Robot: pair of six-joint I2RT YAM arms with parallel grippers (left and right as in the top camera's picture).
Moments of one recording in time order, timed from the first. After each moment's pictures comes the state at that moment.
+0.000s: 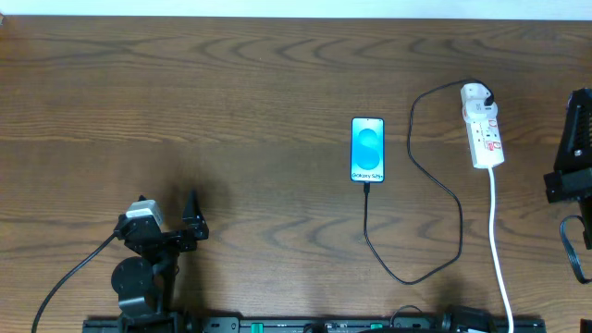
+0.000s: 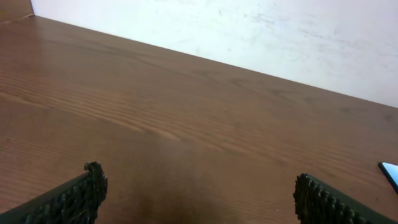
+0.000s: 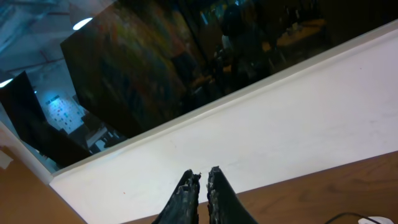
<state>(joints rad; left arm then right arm) 0.16 0.01 0.09 -0.29 0.13 -0.20 -0.19 0.78 1.48 -0.59 -0.33 0.53</state>
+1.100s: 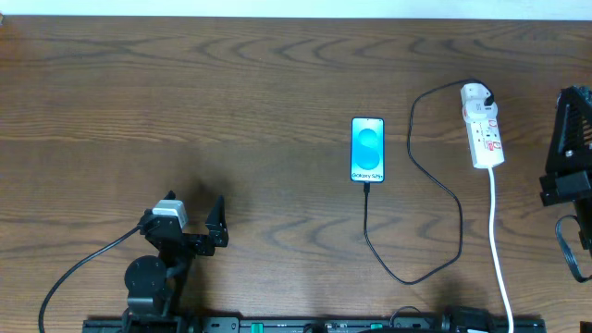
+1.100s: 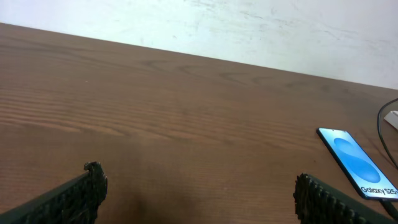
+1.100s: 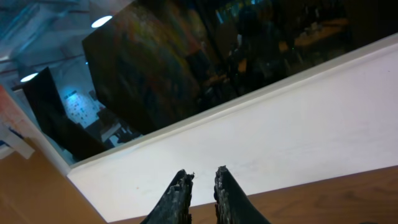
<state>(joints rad) -0.05 0.01 0.09 -0.29 0.13 -0.20 -0.12 0.78 1.48 -0.56 -0.33 0.53</state>
